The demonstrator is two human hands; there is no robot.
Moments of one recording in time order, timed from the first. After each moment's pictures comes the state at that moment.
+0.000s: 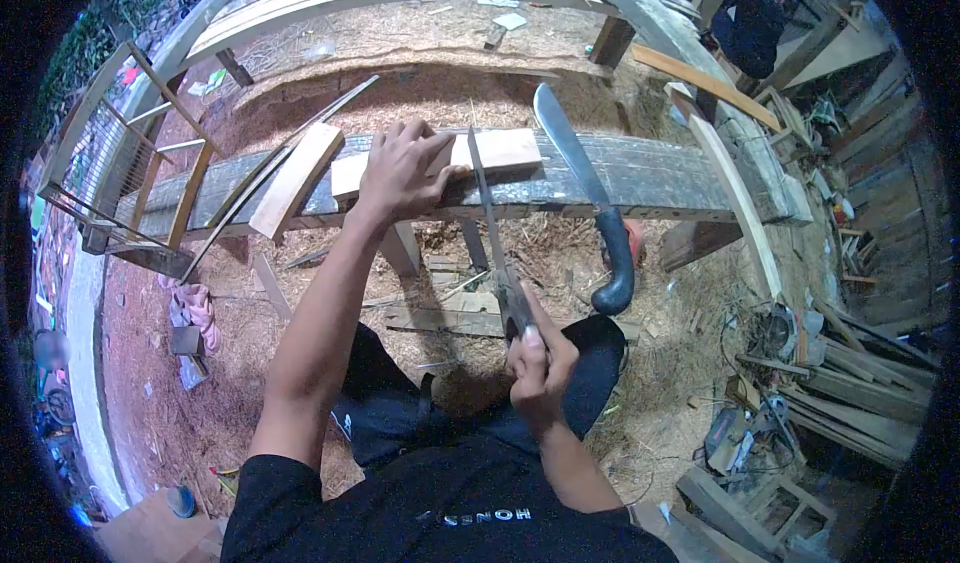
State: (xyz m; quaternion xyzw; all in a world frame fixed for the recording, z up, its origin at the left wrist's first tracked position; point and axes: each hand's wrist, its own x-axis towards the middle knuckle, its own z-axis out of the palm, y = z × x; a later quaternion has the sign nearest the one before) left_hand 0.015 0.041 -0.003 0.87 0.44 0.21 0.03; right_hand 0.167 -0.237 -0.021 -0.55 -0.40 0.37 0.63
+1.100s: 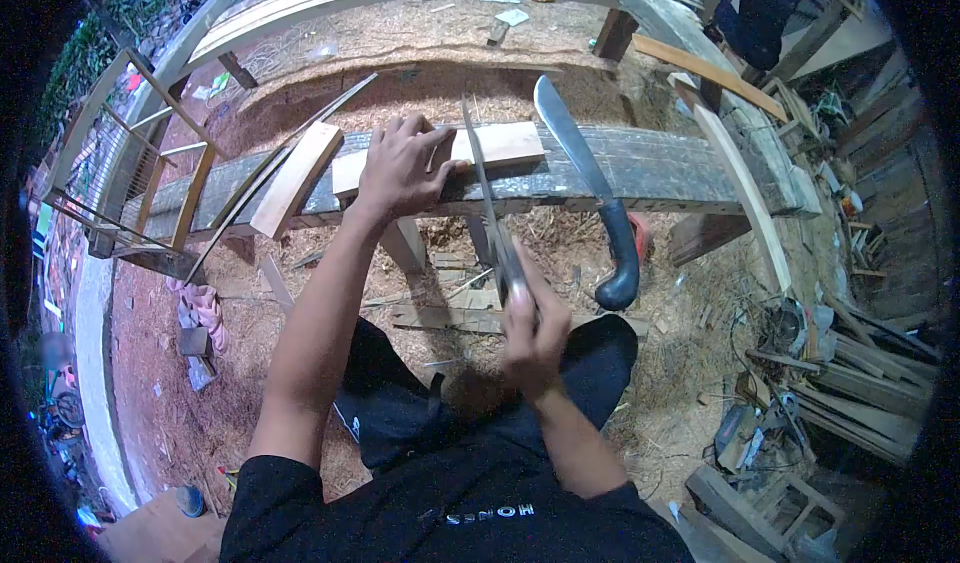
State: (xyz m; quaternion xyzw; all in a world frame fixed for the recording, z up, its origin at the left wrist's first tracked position) left_hand 0.016 0.034 0.003 0.87 0.44 0.21 0.05; right_hand 0.167 -0.196 -0.008 -0.57 -0.45 0.33 0.60
